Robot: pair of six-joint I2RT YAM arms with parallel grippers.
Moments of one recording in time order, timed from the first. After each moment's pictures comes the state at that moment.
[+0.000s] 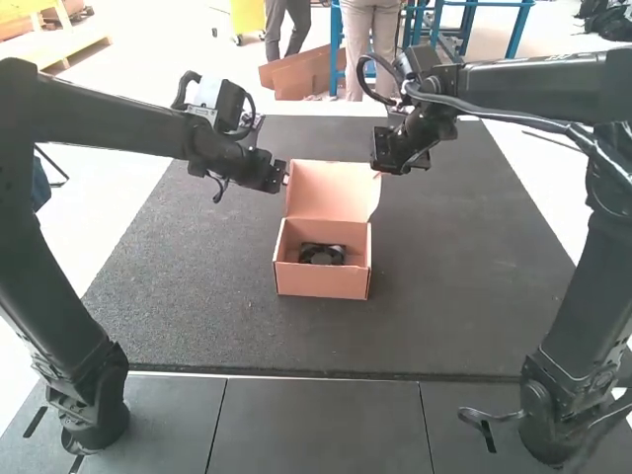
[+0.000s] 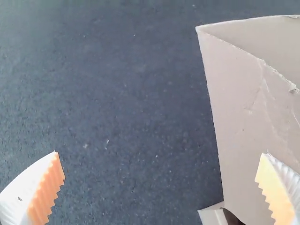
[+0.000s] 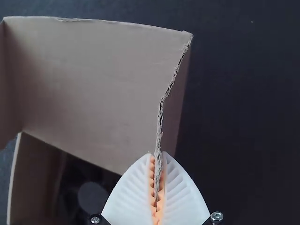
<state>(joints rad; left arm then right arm) -0.34 1.56 1.05 -0.19 0.00 0.00 0.48 1.70 1.38 -0.62 -0.11 0.25</state>
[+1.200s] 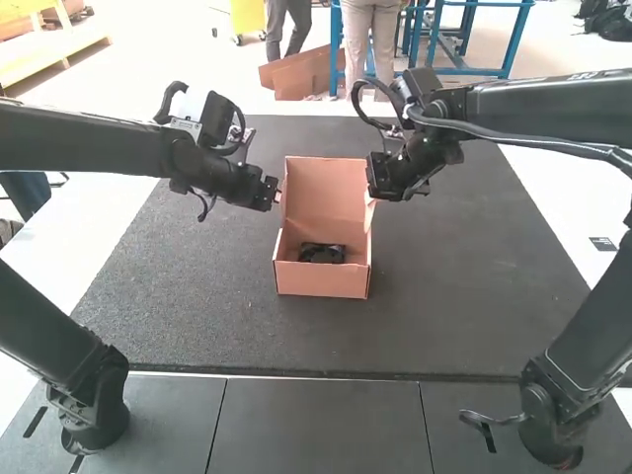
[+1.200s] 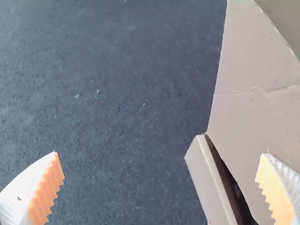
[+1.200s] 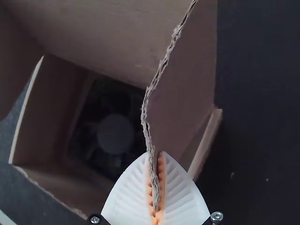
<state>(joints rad) -0.36 1.38 0.89 -0.25 0.00 -0.03 0.54 1.56 1.19 -0.62 -0.16 0.25</state>
